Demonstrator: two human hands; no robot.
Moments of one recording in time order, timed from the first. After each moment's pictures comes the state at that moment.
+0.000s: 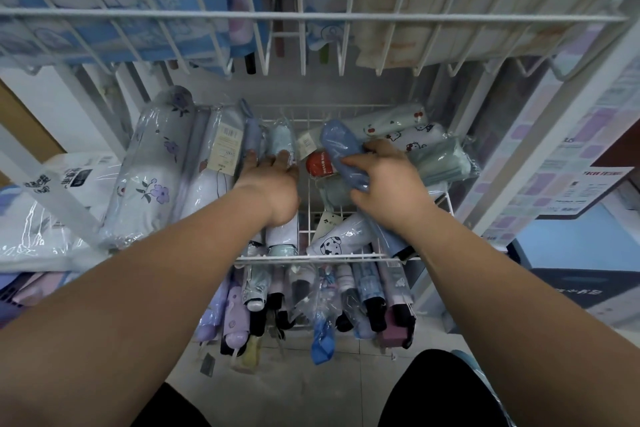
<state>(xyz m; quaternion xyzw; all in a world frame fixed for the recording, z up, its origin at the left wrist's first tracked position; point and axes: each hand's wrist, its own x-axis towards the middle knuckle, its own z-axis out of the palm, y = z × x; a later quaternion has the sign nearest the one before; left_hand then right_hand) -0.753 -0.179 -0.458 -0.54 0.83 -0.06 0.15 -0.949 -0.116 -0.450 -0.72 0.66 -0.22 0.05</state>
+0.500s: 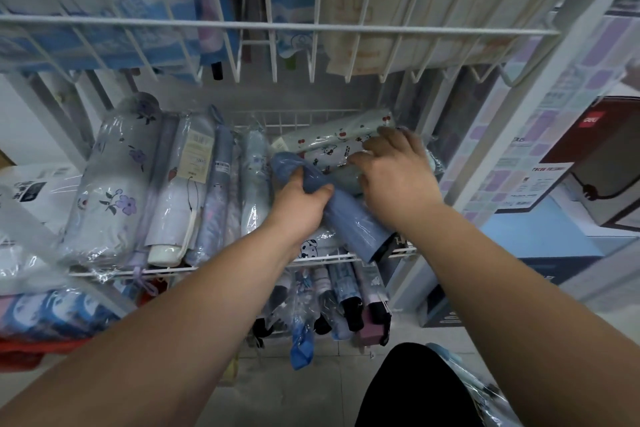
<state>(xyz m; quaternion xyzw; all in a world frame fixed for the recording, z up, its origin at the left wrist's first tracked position) -0.827 -0.132 -0.483 -0.53 0.55 0.54 -0.35 -0.988 -0.097 -0.435 -0.71 0.67 -0.07 -0.20</state>
